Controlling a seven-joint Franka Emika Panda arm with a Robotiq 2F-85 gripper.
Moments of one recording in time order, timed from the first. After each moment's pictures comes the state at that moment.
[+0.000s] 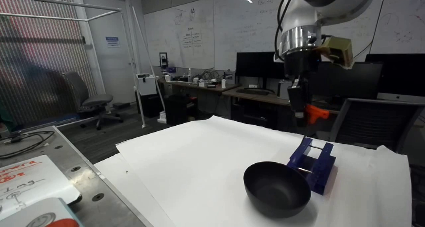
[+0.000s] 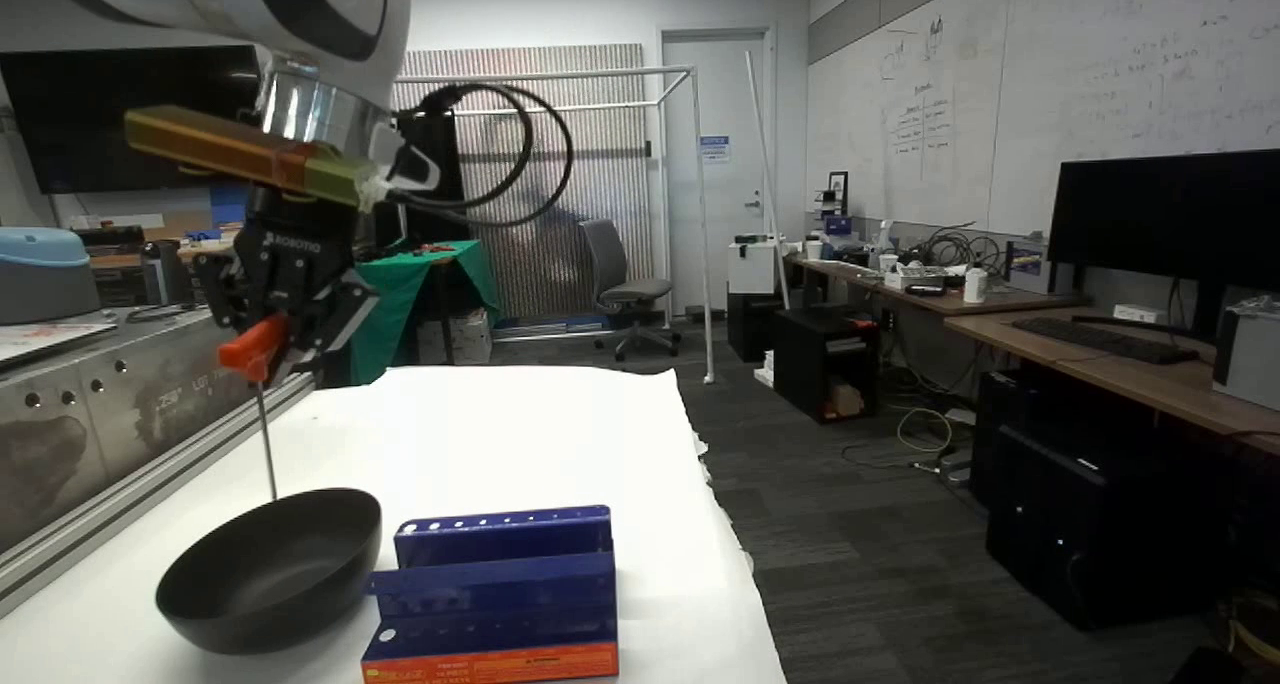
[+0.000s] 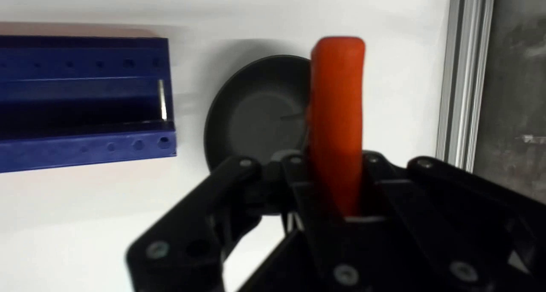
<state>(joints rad) 0.04 -0.01 0.03 -2.03 0.25 1.78 -0.15</state>
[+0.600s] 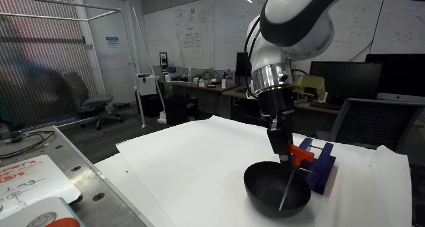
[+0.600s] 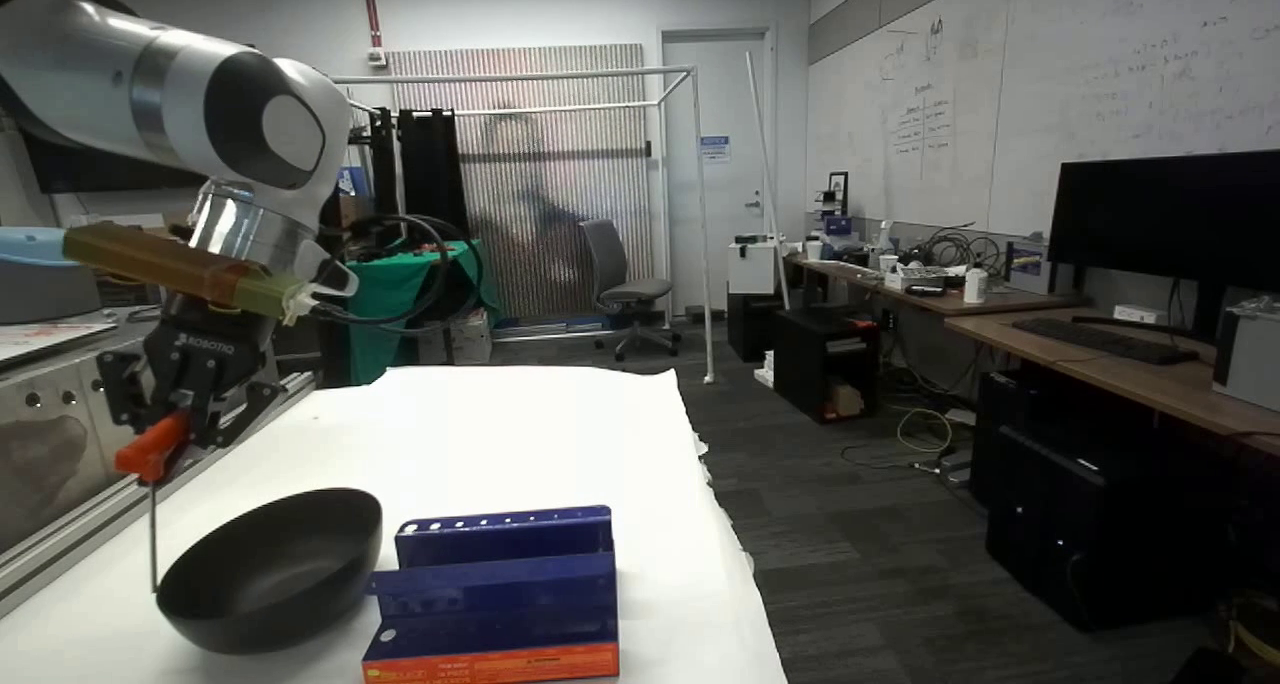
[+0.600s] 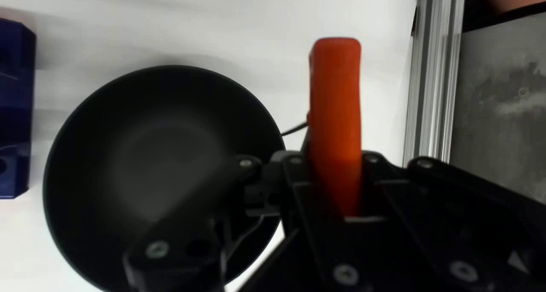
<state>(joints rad) 0.11 0.19 0.13 -1.96 0.30 1.78 -0.18</state>
